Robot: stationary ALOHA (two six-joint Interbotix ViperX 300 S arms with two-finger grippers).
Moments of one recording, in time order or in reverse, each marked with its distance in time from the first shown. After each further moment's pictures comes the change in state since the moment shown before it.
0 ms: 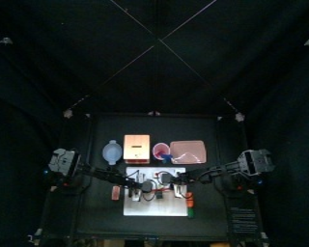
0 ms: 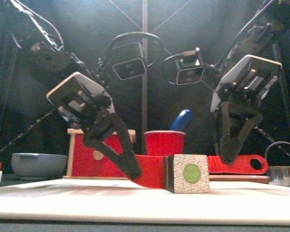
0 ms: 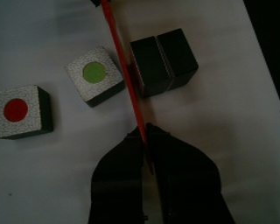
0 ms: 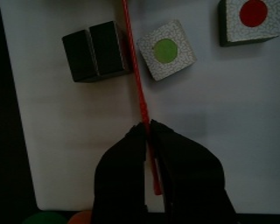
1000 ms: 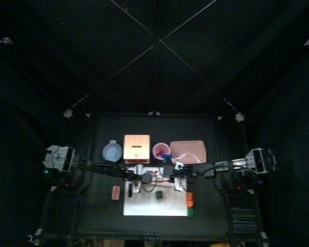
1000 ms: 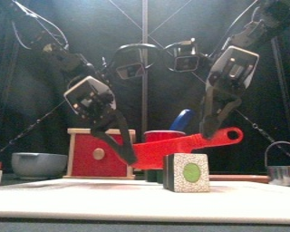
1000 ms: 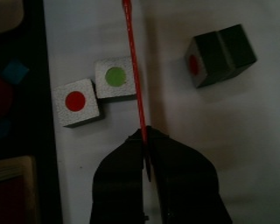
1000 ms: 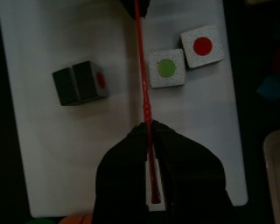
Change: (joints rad) left arm 0.011 -0.147 0.005 0.074 0.077 0.000; right arm -0.009 -0.150 0.000 -0.005 0.003 0.002
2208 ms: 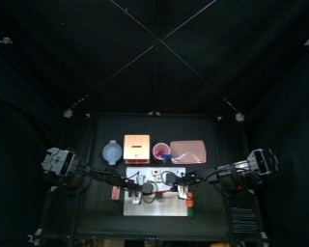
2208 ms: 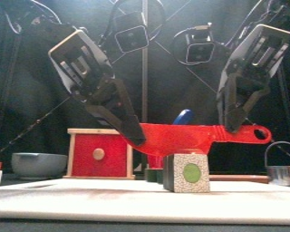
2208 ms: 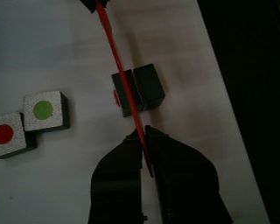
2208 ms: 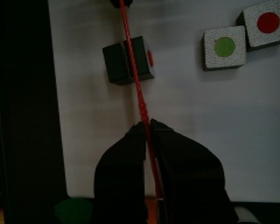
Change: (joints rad) left arm -0.094 0.031 -0.046 -0.129 0.003 -0.002; right arm 0.044 0.017 0.041 0.075 -0.020 0.000
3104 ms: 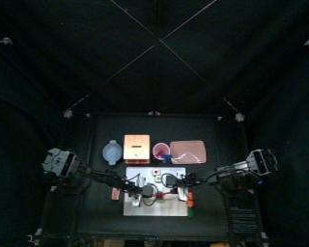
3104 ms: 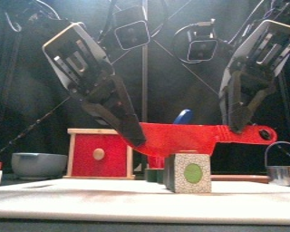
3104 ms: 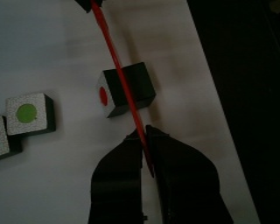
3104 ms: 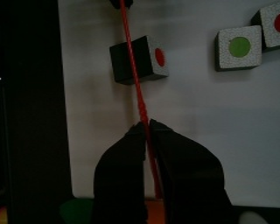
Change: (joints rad) left arm -0.021 0.041 -0.015 -0.006 0.005 0.000; right arm 0.023 0.025 0.006 0.009 -0.034 0.000
